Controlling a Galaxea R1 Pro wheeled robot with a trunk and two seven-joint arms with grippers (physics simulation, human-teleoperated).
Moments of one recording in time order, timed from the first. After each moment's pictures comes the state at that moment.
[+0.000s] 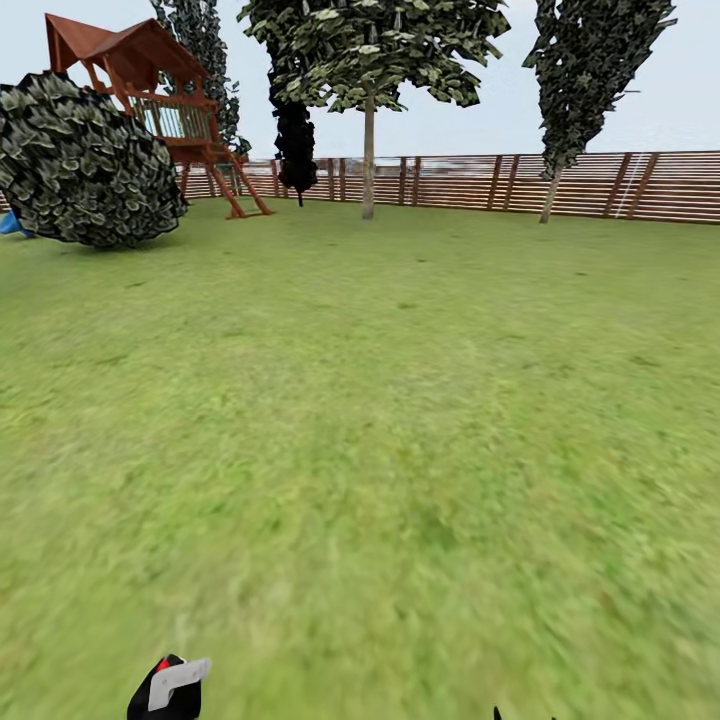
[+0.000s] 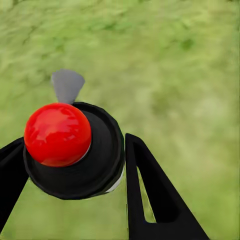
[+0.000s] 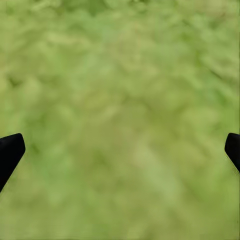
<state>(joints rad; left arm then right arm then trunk) -0.35 0.09 -0.16 -0.16 0.26 -0.67 0.16 -0.31 -0.06 0.37 -0.02 -0.53 -0.73 0.04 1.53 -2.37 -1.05</state>
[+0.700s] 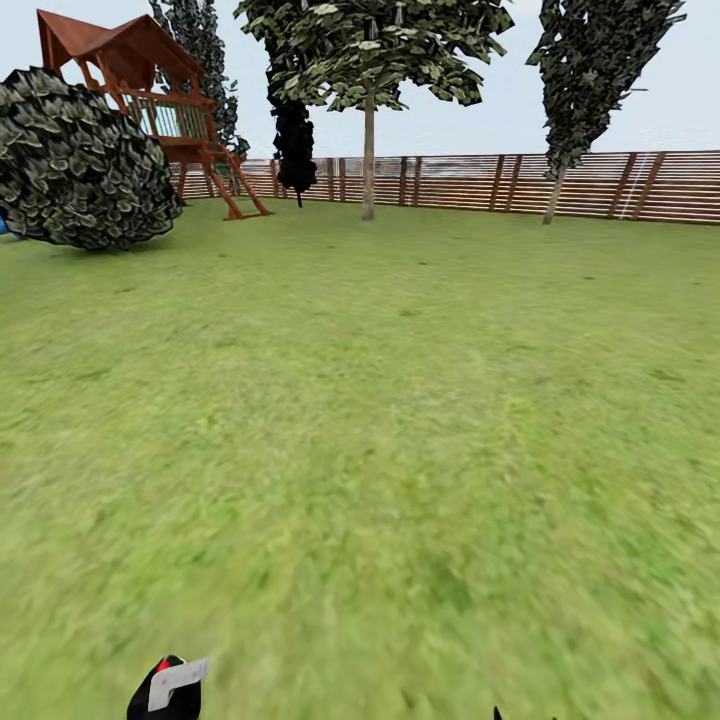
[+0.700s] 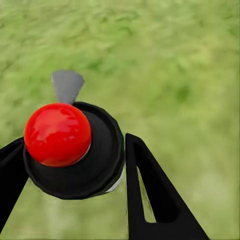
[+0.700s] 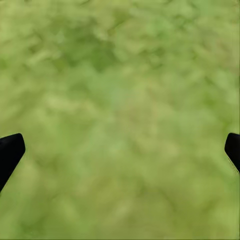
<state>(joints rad) -0.35 0.09 -0.16 -0.16 0.26 -0.67 0.16 -0.31 -0.06 0.37 -0.02 -0.53 -0.73 0.04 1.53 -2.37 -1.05</state>
